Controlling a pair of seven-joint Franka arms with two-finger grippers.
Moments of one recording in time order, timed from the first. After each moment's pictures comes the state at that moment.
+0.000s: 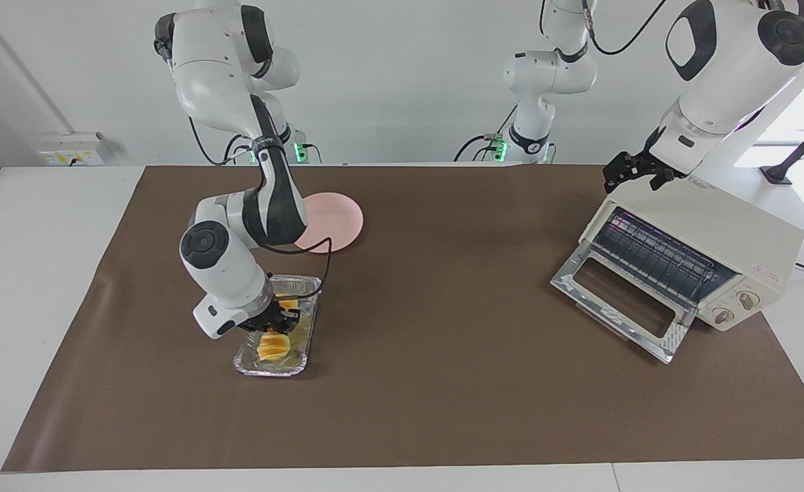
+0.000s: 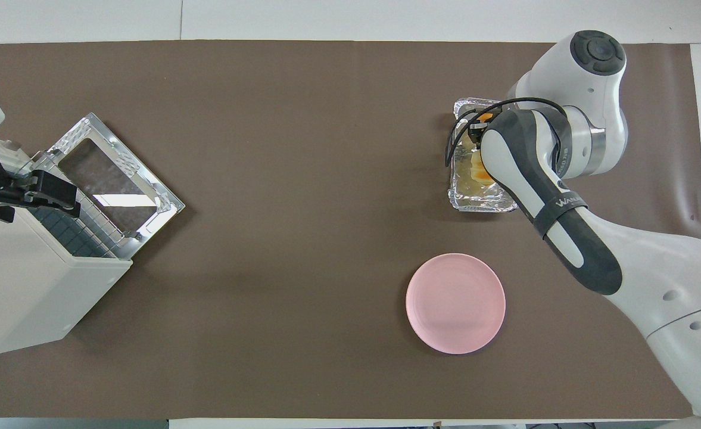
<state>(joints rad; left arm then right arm) -0.13 0.02 0.07 -1.62 -0.02 1.45 -0.05 0.11 0.57 0.05 -1.52 0.06 2.07 0.19</state>
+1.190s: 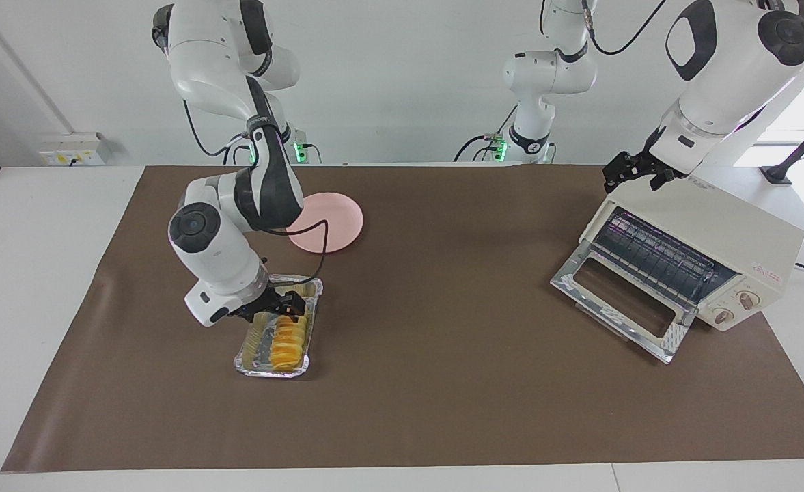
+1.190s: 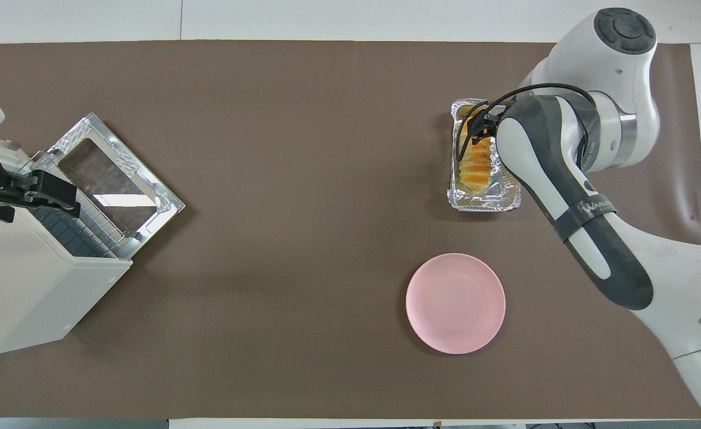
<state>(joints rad) -0.13 0.02 0.07 -1.62 -0.02 1.45 -0.05 0.10 0.50 0.04 -1.47 0.06 1.91 0.19</state>
